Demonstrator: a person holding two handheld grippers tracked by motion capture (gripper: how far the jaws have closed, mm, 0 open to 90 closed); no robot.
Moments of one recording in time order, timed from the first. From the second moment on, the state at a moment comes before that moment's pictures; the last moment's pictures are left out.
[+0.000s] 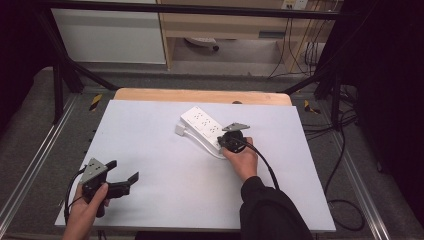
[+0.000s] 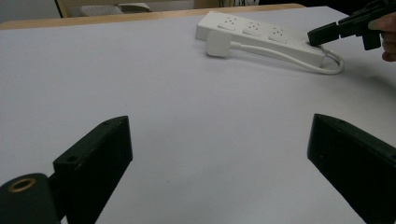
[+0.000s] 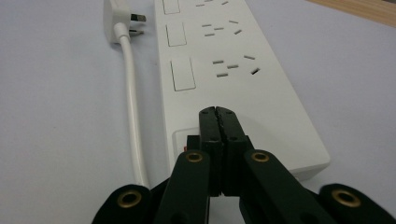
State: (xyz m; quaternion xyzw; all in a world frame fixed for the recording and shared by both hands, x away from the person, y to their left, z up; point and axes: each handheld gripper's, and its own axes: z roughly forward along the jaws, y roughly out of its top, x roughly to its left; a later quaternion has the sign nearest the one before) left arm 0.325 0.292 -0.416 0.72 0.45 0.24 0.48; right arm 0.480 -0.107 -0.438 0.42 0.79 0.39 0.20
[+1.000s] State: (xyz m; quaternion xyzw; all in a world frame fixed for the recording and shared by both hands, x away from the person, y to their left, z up) left arm 0.325 0.293 -0.417 0.72 0.45 0.24 0.48; right arm 0.480 -0.107 -0.438 0.42 0.79 0.39 0.20
